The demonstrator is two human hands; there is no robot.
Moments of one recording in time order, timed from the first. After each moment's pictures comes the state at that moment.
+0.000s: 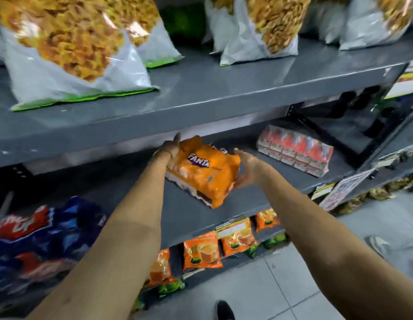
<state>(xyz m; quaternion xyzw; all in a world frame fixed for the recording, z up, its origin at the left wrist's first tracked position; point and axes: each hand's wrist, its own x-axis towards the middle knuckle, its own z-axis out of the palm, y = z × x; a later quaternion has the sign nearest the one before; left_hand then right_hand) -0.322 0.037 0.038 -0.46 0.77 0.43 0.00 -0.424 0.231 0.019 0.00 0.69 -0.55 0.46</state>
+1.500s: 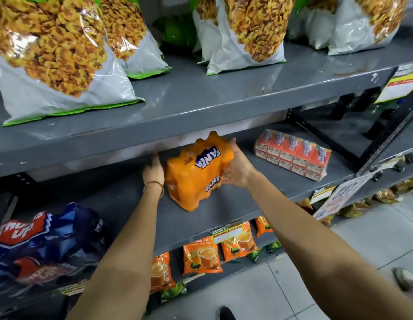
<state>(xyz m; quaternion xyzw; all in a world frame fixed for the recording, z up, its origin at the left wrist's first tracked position) -0.281 0.061 0.009 -0.53 0.63 0.51 -0.25 -0.411 0.230 0.044 -0.09 0.60 -0.61 0.51</state>
